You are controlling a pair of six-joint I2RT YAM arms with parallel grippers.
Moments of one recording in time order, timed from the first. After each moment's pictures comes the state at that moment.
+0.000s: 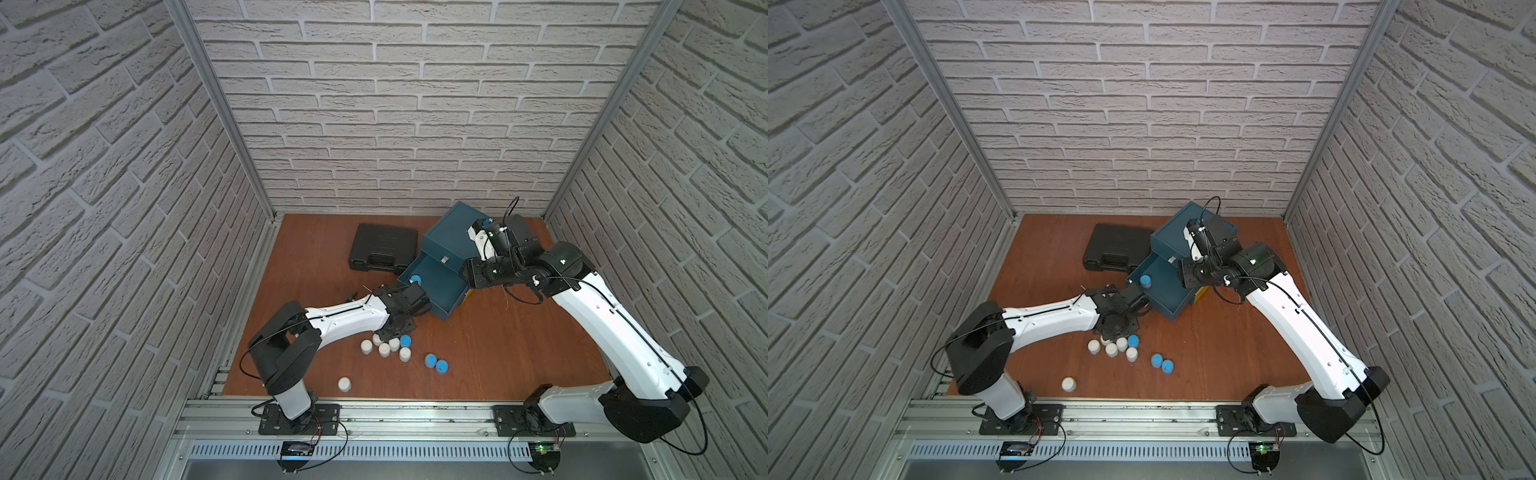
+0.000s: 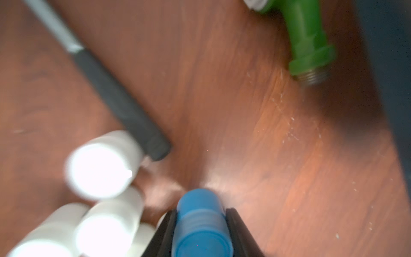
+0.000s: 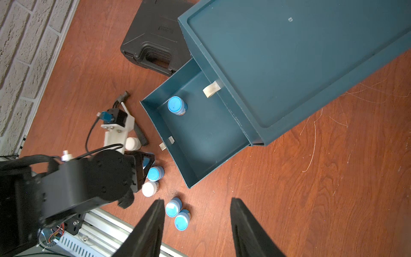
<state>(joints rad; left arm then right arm) -0.94 1.64 1.11 -0.79 -0.18 -1.21 0.53 1.34 1.63 -1.24 0.06 0.35</state>
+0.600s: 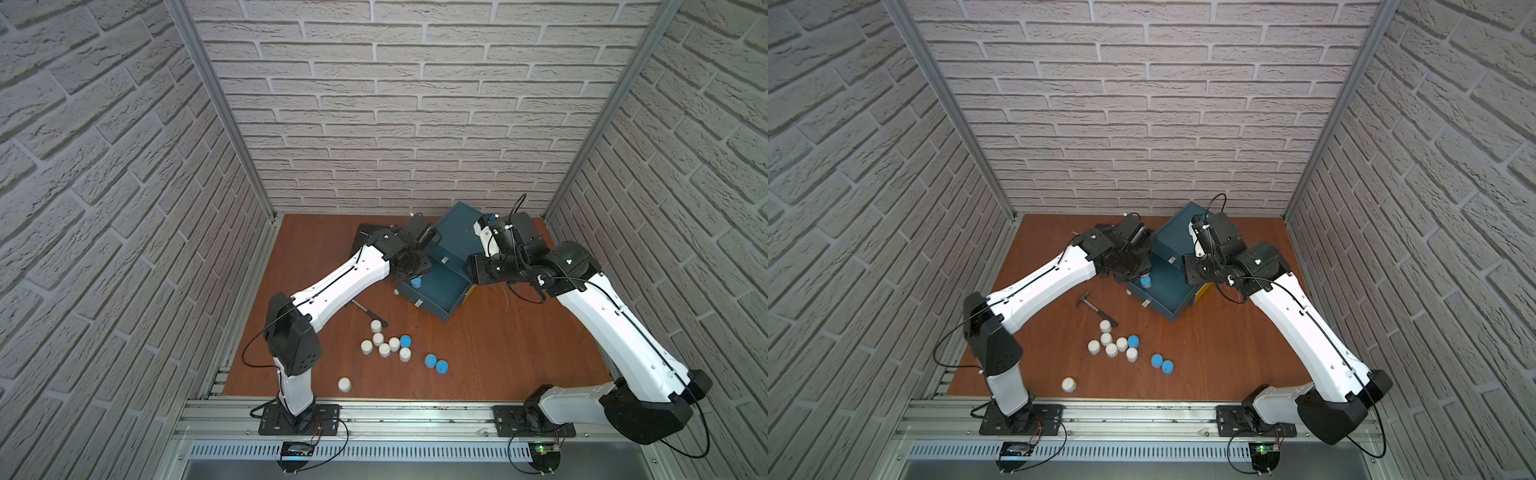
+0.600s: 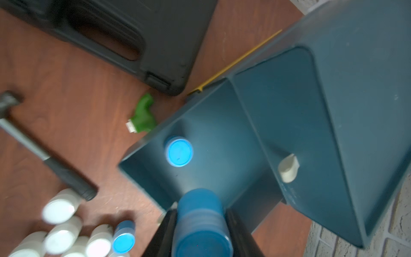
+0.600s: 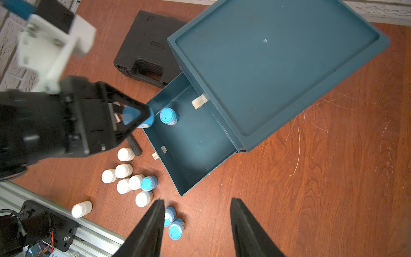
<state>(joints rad) -0.82 1.88 1.86 -1.02 -0.08 -1.07 0.52 1.33 1.66 -1.24 0.11 0.35</state>
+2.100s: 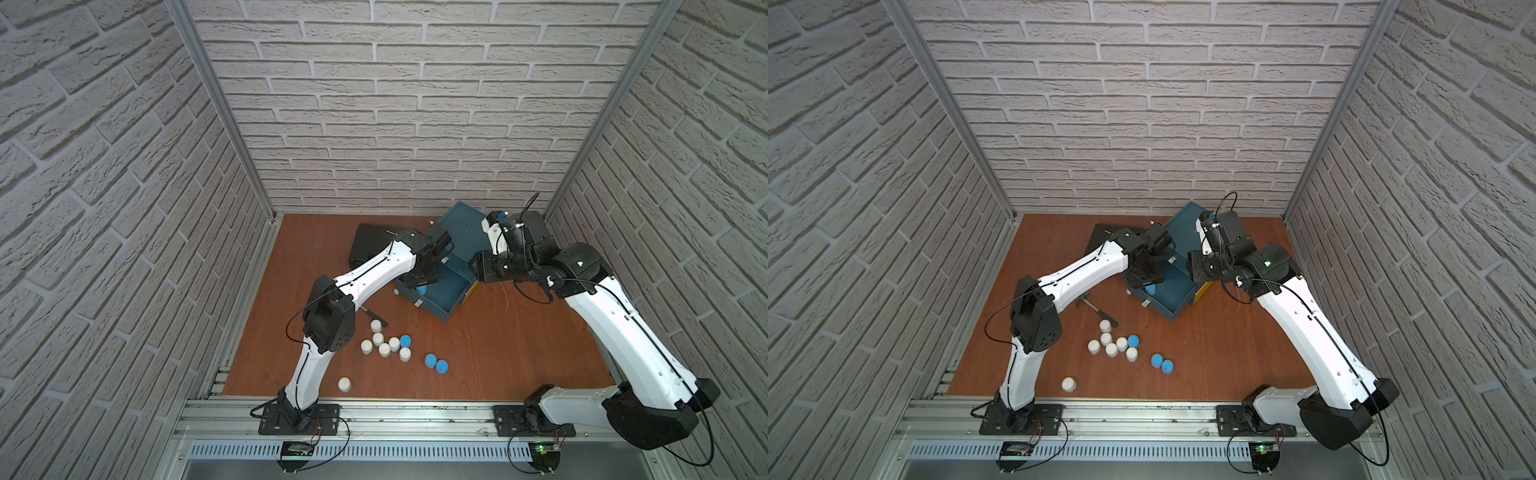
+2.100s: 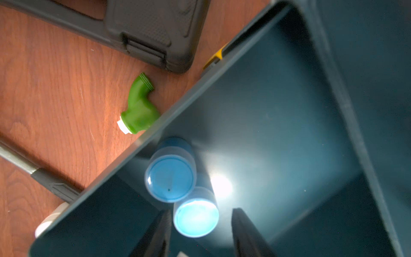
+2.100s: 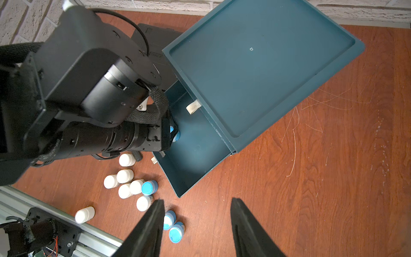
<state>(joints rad) -0.82 2.11 2.02 -1.18 -0.07 -0.98 0.49 1.30 1.66 -1.23 0.10 0.35</state>
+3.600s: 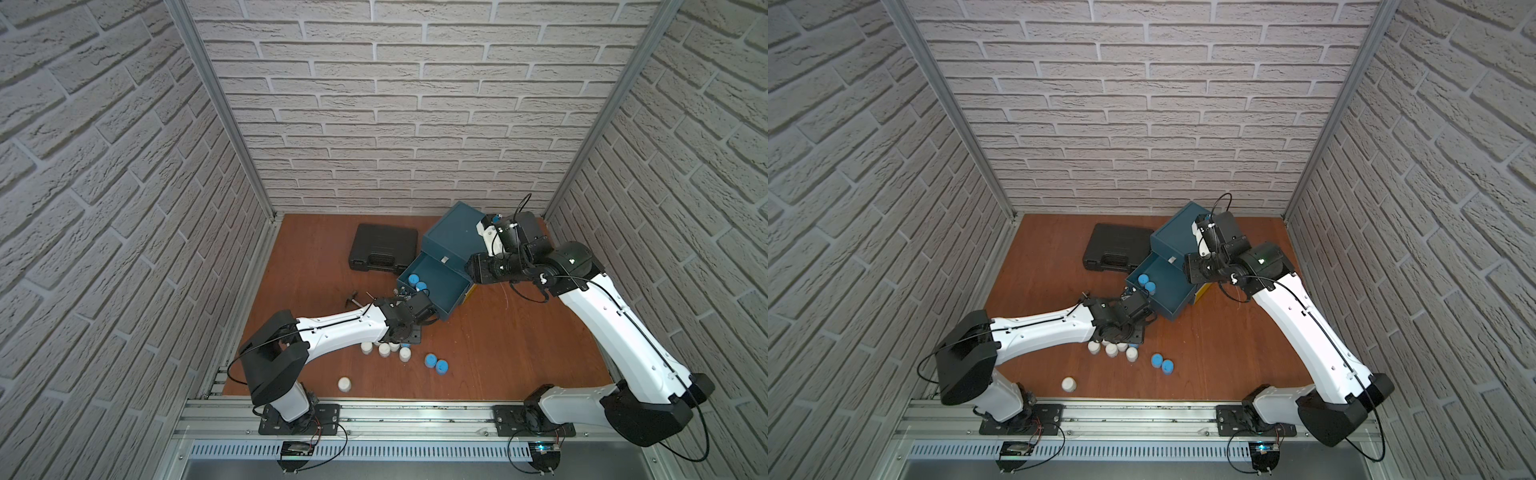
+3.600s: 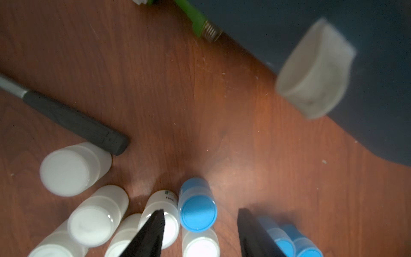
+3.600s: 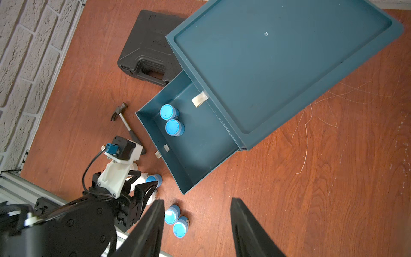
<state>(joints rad) -1.04 1.62 1.08 -0.69 -0.19 -0.88 0.48 1.32 1.63 -1.23 0.05 0.35</state>
